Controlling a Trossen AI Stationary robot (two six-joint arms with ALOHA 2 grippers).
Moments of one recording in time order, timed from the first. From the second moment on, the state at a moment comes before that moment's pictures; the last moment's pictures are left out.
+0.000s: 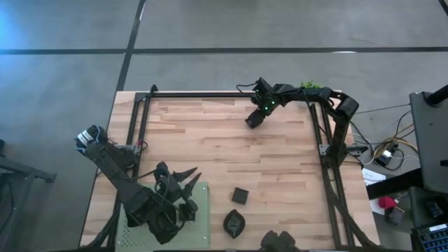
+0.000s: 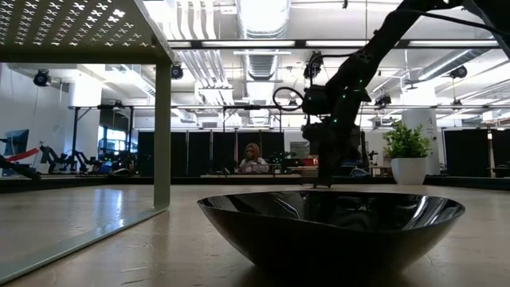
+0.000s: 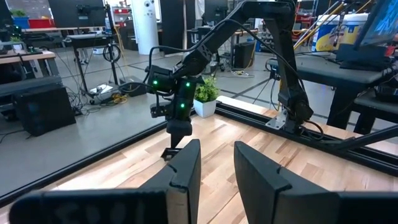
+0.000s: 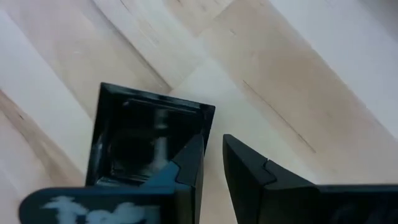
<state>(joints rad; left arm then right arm) -0.80 1.59 1.40 -0.91 -1.46 -1.18 -0.71 1.89 1.17 -0.54 -0.19 0.10</state>
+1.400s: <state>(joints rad) -0.80 1.59 1.40 -0.90 -1.46 -1.18 -0.70 1.89 1.15 -0.53 -0.21 0.03</state>
